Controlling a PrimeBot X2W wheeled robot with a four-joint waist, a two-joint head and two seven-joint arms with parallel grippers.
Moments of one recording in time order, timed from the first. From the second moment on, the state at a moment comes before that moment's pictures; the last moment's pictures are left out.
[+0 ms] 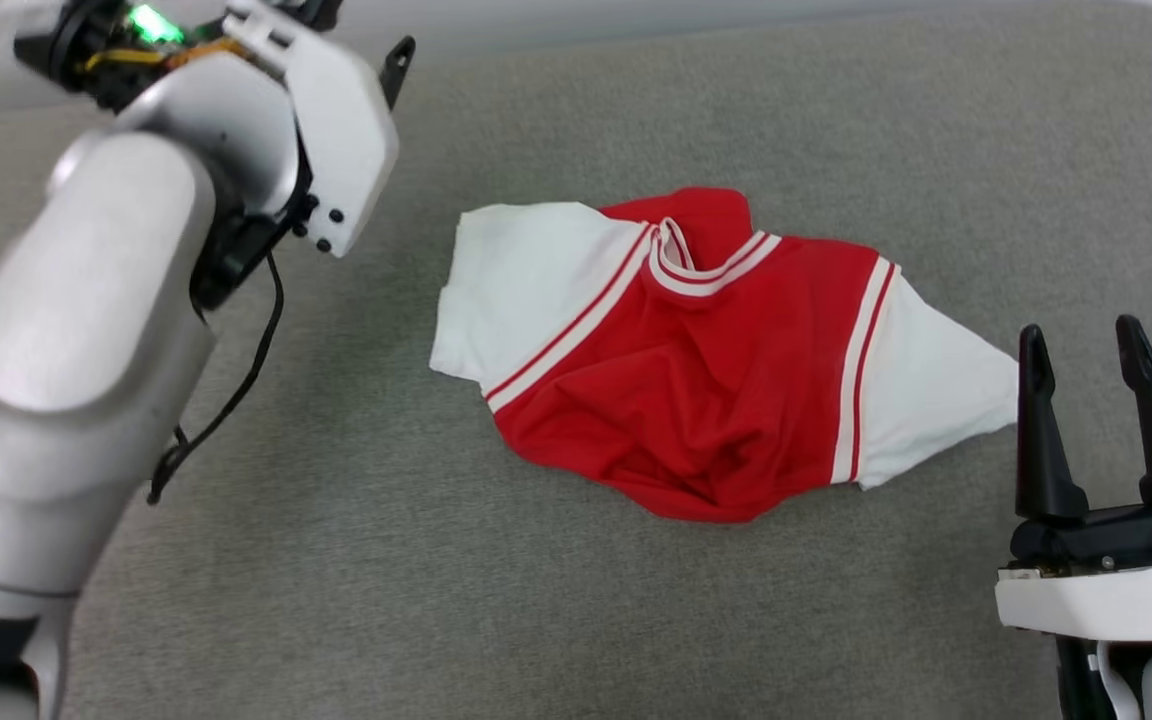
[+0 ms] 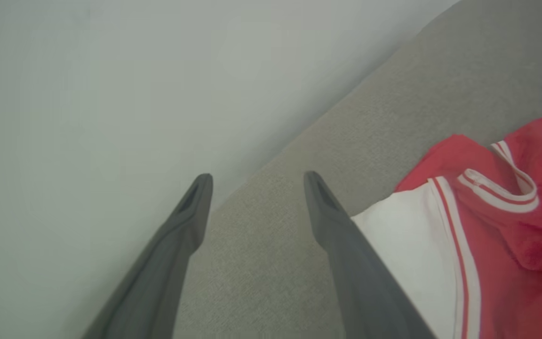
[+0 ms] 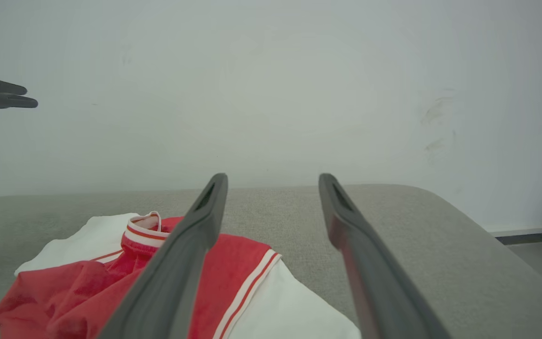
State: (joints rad) left arm -1.04 0.45 -0.57 0.35 -0.39 -0.13 0.47; right arm -0.07 -0.09 -0.05 -0.12 0.16 0.13 -0.26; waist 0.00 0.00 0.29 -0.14
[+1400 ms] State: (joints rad) left arm -1.42 0.65 -1.28 0.27 -0.87 -0.13 0.84; right arm -0.09 -0.05 0.00 -0.17 0.15 0.13 -0.26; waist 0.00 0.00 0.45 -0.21
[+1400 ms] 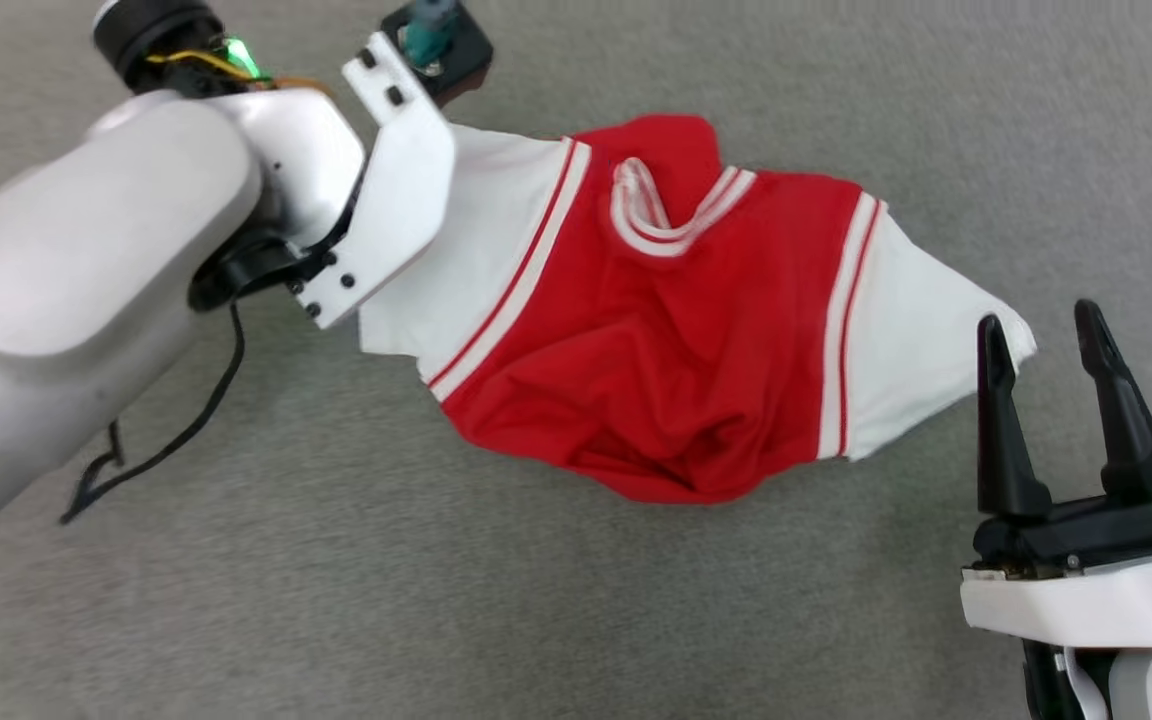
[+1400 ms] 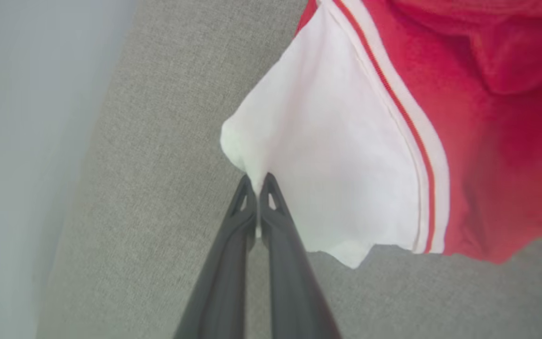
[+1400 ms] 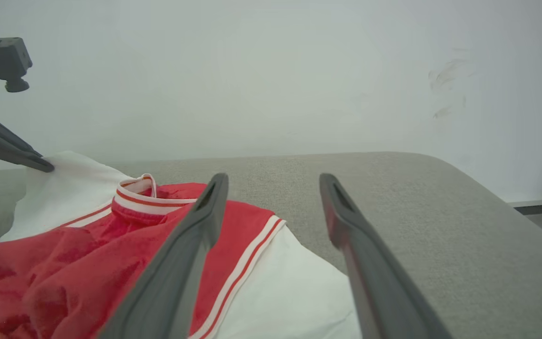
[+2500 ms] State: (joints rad) left arm -1.01 0.88 -1.25 0.49 -1.07 -0.07 0.55; right arm -0.01 -0.05 -0.01 -0.12 0.09 0.13 -0.26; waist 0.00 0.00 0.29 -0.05
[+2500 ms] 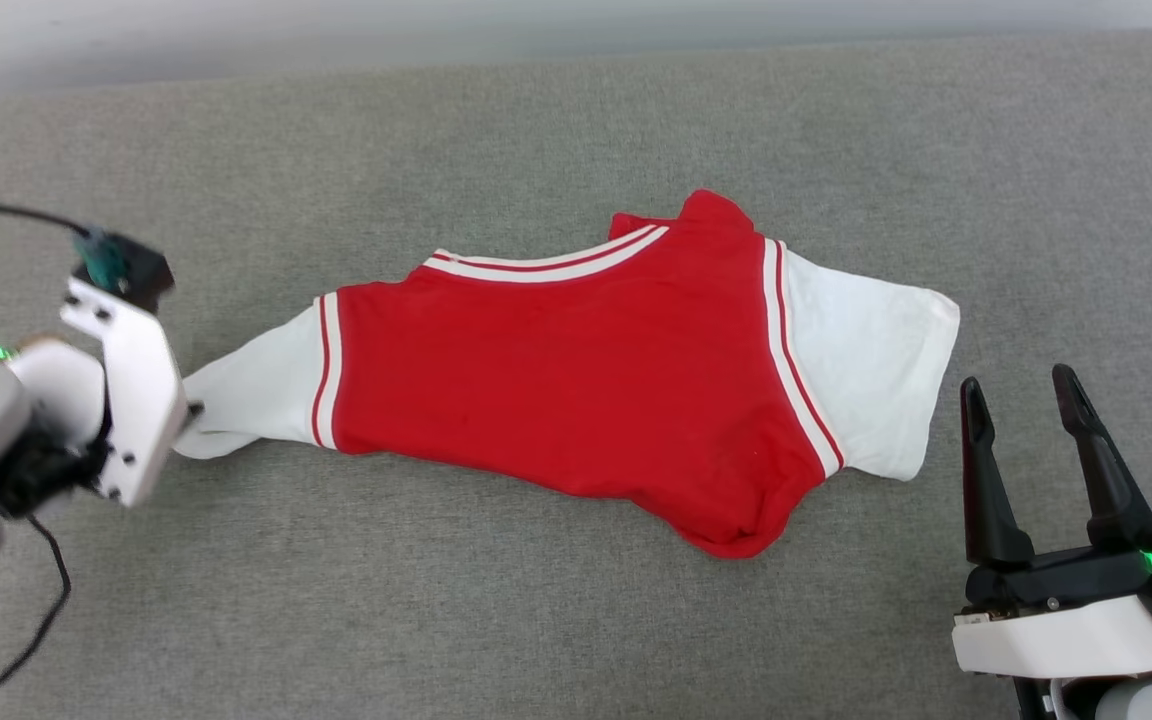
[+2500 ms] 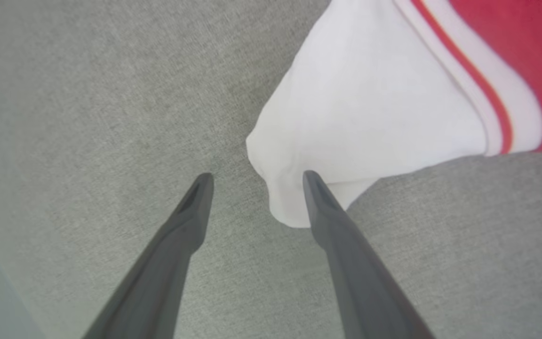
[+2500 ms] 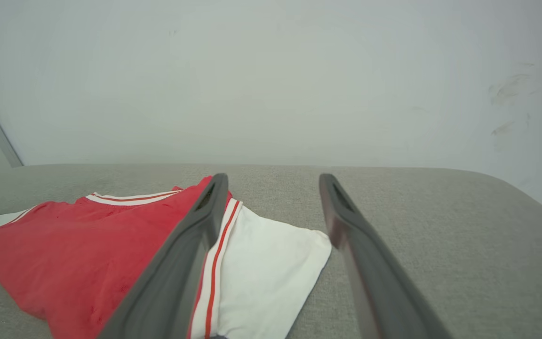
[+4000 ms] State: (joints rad) left arm -1.08 0.89 -1.23 0.38 -0.98 -0.12 0.61; right arm -0.15 -0.12 -0.10 -0.14 0.03 0.13 -0.26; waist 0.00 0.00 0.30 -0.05
